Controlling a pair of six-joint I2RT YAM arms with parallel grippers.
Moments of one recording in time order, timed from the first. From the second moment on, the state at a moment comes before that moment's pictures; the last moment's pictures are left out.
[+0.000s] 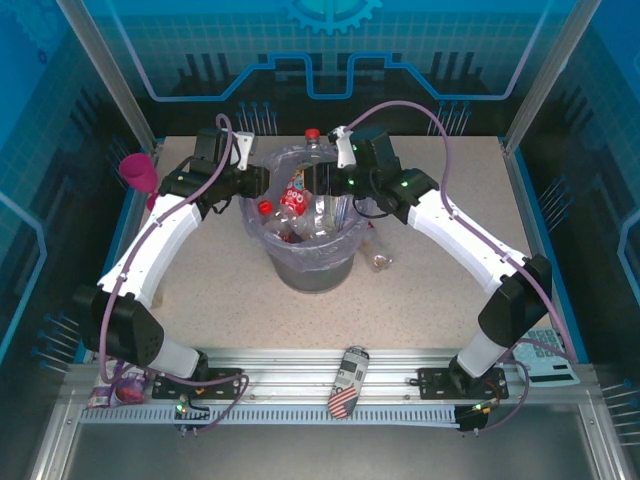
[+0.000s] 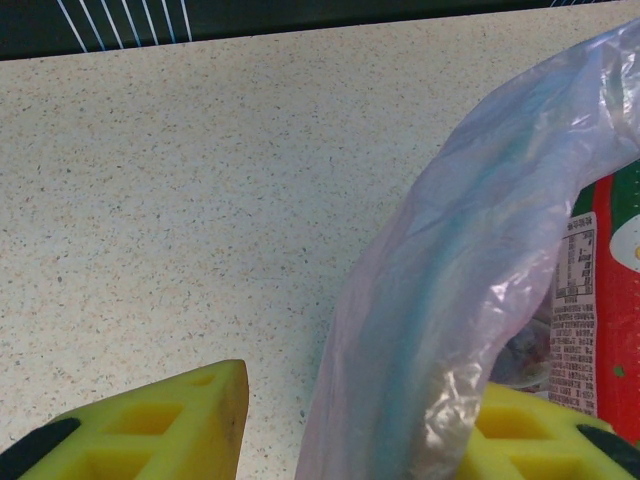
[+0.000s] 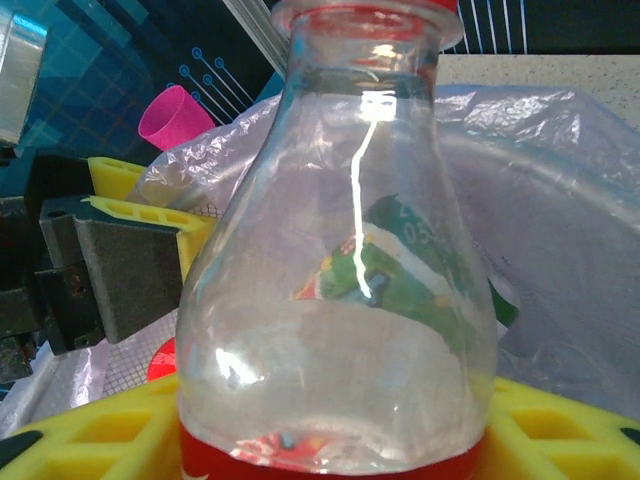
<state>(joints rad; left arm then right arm) -0.22 1.48 1.42 -0.67 0.09 -0.11 0.62 1.64 1.60 -0.47 -0.21 0.44</state>
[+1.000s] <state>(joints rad) -0.22 1.48 1.42 -0.67 0.09 -0.11 0.68 1.70 1.76 -0.75 -0.06 0.18</state>
